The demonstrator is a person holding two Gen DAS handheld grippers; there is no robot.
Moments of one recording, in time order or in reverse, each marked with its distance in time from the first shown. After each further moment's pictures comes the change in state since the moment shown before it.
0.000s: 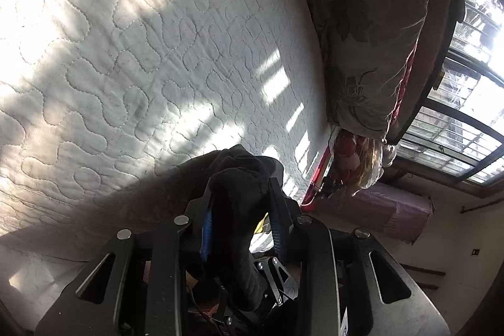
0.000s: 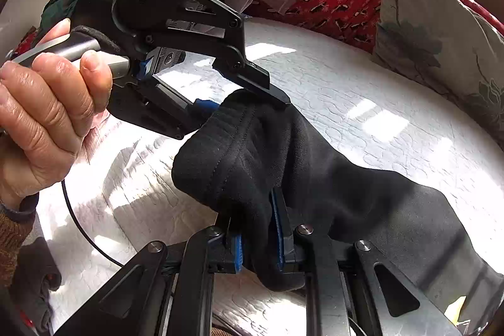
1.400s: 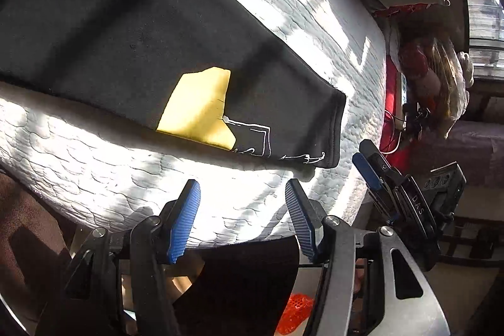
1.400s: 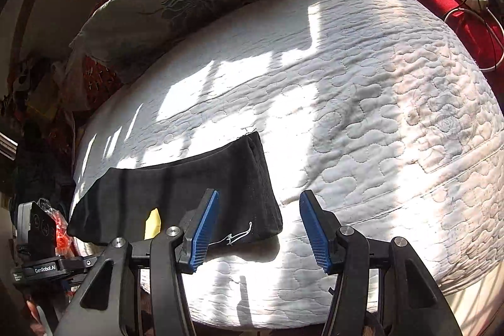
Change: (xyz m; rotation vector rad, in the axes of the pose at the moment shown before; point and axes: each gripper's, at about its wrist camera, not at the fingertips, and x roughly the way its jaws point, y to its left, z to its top) left arm 0.268 -0.115 -0.224 0.245 -0.024 0.369; right arm -0.177 -0.402 -0.204 0.840 0.043 -0.079
